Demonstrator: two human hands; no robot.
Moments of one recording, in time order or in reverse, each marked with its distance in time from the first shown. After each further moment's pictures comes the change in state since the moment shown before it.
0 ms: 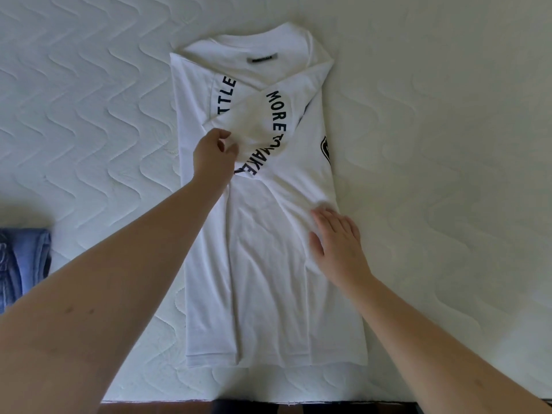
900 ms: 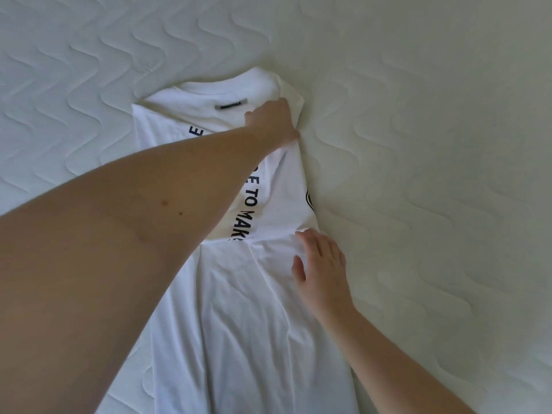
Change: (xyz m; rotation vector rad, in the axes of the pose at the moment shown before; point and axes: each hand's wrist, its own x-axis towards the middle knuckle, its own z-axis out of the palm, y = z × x) left_hand 0.124 0.151 0.134 0.808 -0.299 0.365; right_hand 0.067 0.005 -0.011 0.108 0.012 0.168
